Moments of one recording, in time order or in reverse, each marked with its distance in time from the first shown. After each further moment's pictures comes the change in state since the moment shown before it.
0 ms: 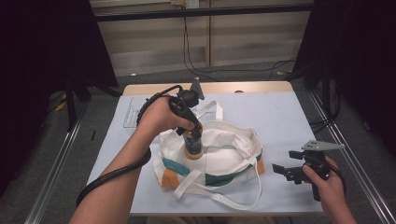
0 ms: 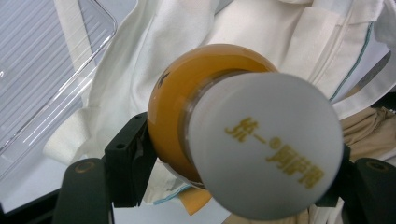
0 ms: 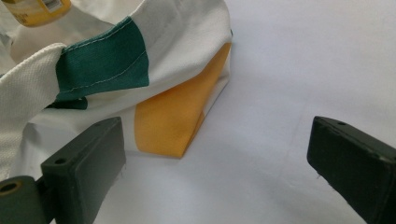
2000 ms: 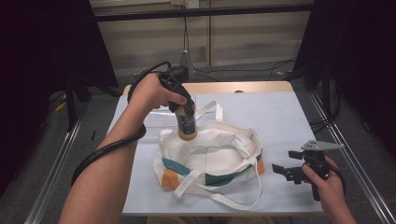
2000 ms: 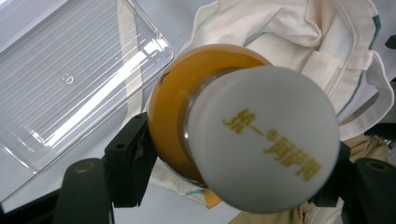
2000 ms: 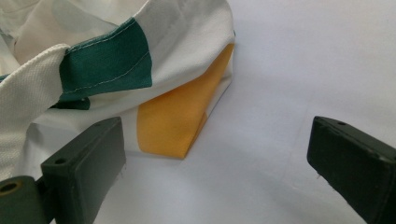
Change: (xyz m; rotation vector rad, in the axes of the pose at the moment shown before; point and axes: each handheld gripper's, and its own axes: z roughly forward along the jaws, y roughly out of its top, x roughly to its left) left arm 0.029 0.015 -0.048 -0.055 0.028 -0.093; right arm 0.001 0.001 0.000 0.005 0.006 -0.002
